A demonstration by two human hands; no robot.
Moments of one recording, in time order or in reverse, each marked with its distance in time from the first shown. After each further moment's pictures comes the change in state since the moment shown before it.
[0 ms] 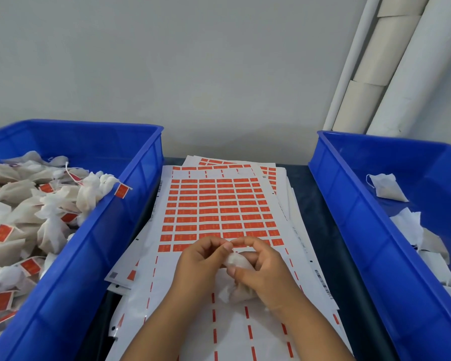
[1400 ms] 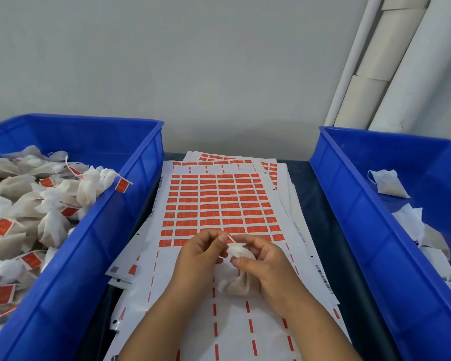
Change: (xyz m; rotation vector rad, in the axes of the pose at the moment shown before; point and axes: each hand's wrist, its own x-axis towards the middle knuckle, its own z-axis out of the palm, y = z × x) left_hand 0.003 -0.001 -0.002 -0.025 0.012 -0.011; right_hand 0.002 0.000 0.002 0.141 0.044 0.114
